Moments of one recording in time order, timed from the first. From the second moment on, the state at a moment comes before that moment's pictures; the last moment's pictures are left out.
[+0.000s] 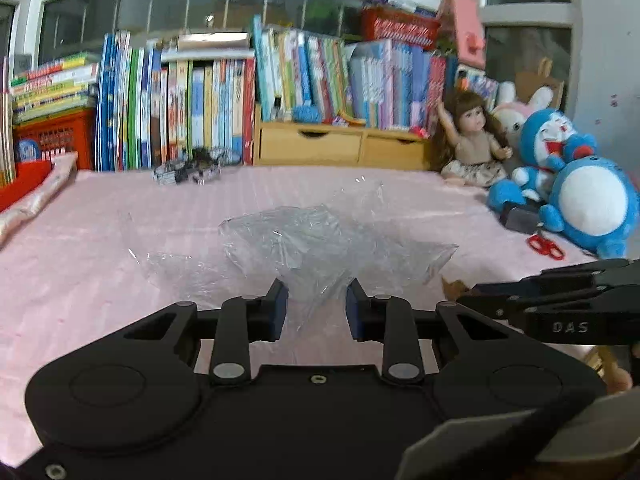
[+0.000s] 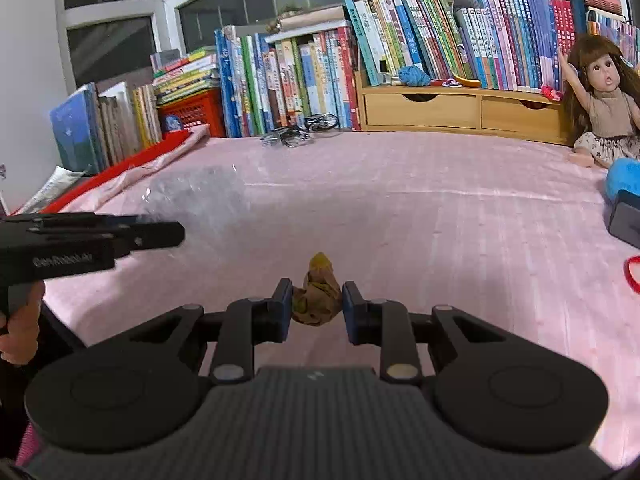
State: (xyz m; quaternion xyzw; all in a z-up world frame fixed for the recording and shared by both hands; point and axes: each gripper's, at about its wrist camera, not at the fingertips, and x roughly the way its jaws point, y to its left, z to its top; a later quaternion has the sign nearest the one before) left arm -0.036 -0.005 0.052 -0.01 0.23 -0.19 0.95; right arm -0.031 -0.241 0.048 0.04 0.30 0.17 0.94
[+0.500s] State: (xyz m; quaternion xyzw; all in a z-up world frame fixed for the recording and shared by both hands) left arm -0.152 0.040 0.046 0.00 0.29 -0.23 0.93; right arm -0.121 -0.230 0.042 0.05 0.32 0.22 0.92
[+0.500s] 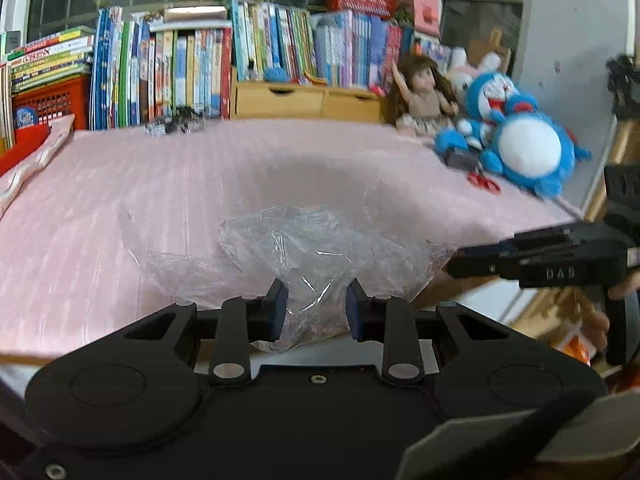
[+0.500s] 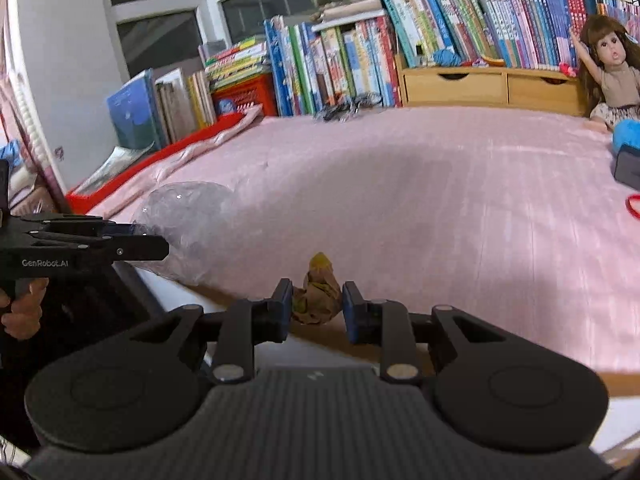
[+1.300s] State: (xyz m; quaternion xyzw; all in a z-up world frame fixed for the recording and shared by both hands) left arm -0.192 0.019 -0.068 0.03 0.52 -0.23 0.82; right arm -0.168 -0.208 -0.053 0.07 0.45 0.21 0.86
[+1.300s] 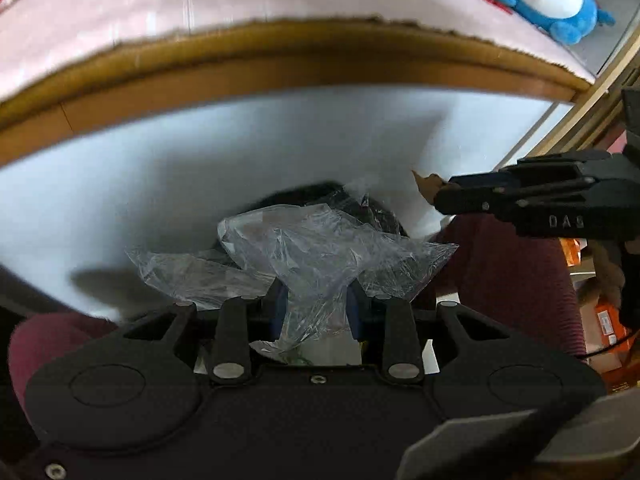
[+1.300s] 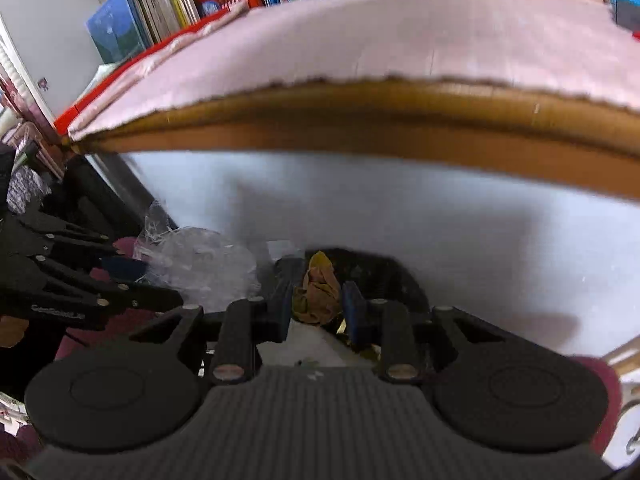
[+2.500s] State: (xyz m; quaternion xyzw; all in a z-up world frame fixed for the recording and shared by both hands) left arm -0.173 -0.012 -0.112 0.04 0.58 -0.20 0.79; right arm -0.167 -0.180 -0.079 0.06 0.49 0.20 0.84
